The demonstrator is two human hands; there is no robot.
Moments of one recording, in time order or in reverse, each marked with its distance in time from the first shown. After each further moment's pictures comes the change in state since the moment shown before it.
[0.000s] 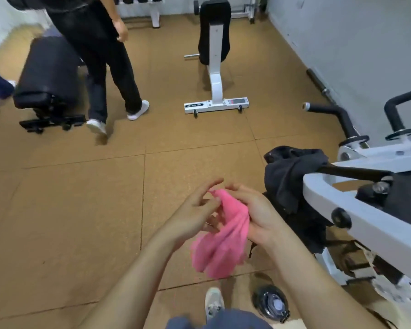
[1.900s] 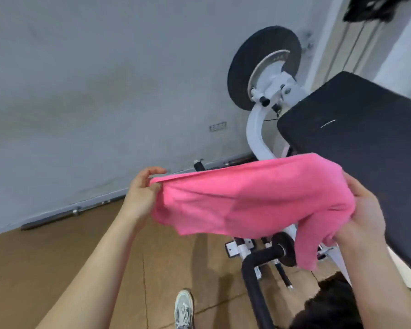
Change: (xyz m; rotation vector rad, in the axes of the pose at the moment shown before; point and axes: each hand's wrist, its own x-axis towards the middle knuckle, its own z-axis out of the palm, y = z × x) left_hand 0.783 0.368 0.392 0.670 -1.058 0.430; right_hand 0.089 -0.482 -0.169 0.961 1.430 -1.547
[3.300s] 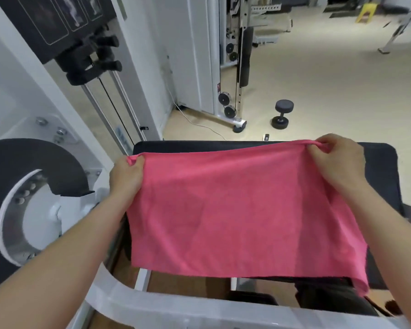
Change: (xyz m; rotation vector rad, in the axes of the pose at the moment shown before) left_hand 0.319 0.205 0.552 0.395 -0.666 0.532; right_hand 0.200 -0.191 -0.172 -1.197 1.488 -0.386
